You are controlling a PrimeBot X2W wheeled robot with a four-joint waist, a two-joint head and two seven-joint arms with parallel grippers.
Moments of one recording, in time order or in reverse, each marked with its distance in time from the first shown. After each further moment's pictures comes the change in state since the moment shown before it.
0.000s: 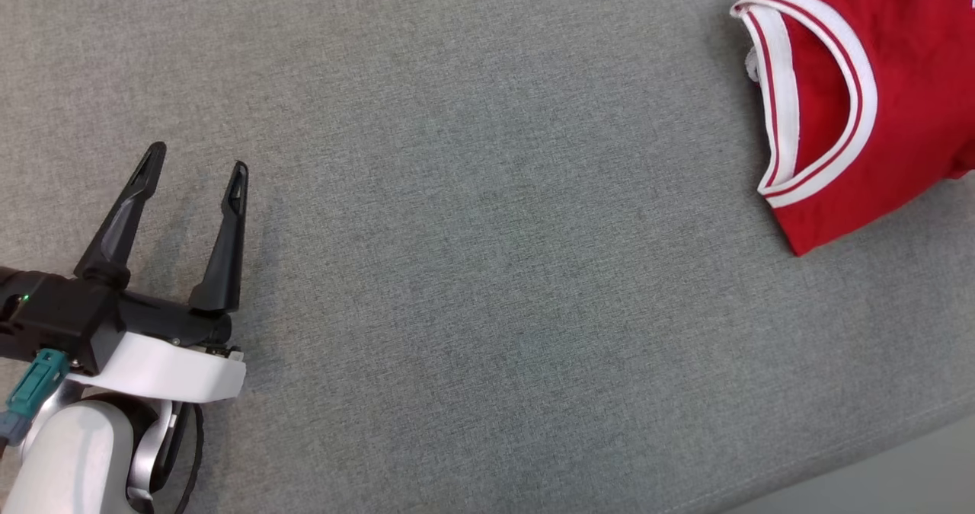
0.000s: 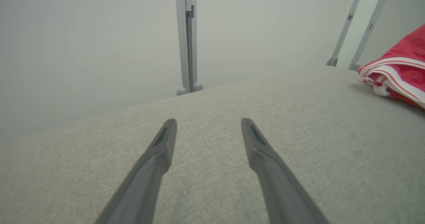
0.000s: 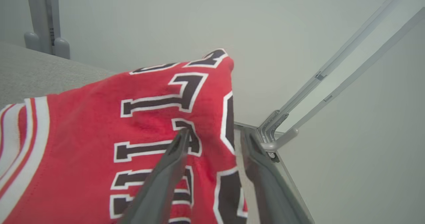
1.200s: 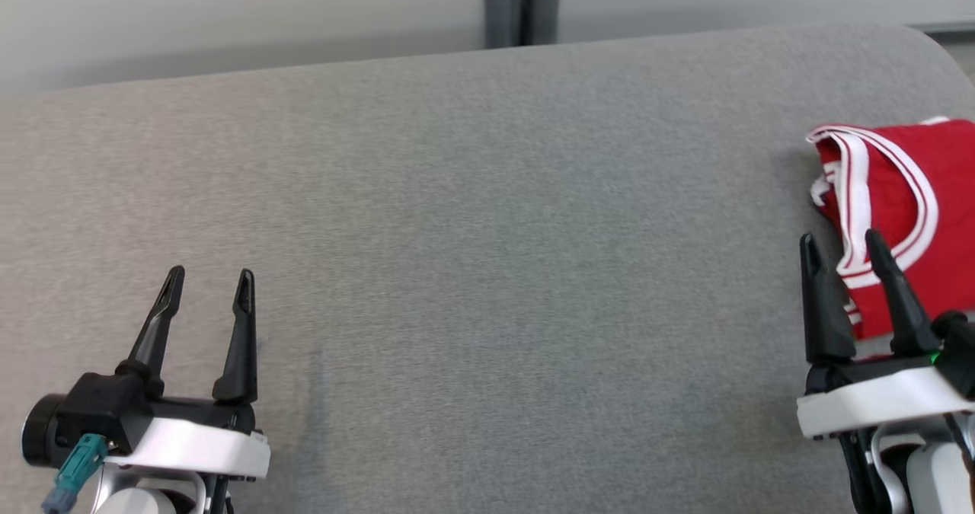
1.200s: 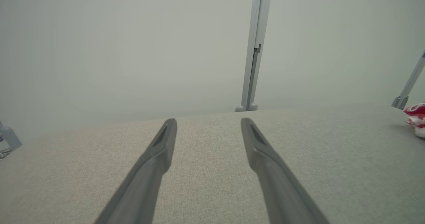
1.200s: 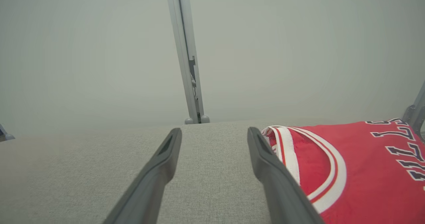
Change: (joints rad) left arm 0.163 -0.087 0.004 0.142 -0.075 0.068 -0.107; right arm 0.544 0.517 -0.133 -0.491 -0.060 0.000 0.027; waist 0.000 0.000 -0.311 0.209
